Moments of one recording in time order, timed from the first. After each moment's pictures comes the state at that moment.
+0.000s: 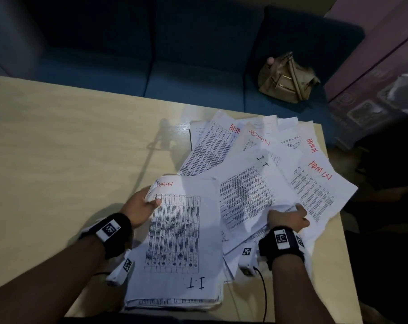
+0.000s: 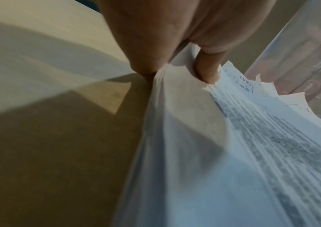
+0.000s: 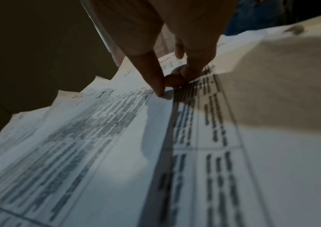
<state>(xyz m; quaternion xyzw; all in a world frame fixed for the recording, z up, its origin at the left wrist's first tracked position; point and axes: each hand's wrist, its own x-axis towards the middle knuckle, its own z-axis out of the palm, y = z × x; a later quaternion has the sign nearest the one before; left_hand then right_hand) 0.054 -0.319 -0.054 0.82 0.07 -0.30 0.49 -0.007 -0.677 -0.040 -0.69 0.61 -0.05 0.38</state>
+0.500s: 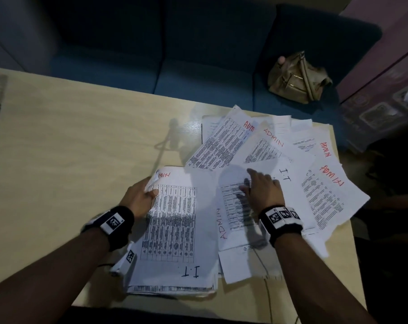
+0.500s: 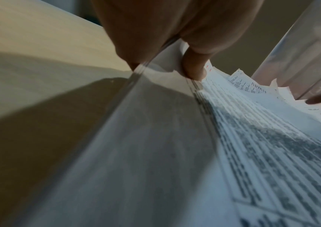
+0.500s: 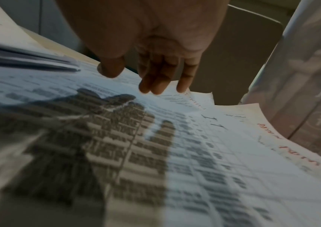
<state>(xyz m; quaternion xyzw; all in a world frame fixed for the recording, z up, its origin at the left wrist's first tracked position) 0.060 -0.314 -0.034 0.89 0.09 -0.23 0.39 0.047 -0.634 -0.012 -0.99 0.05 0.12 0.06</state>
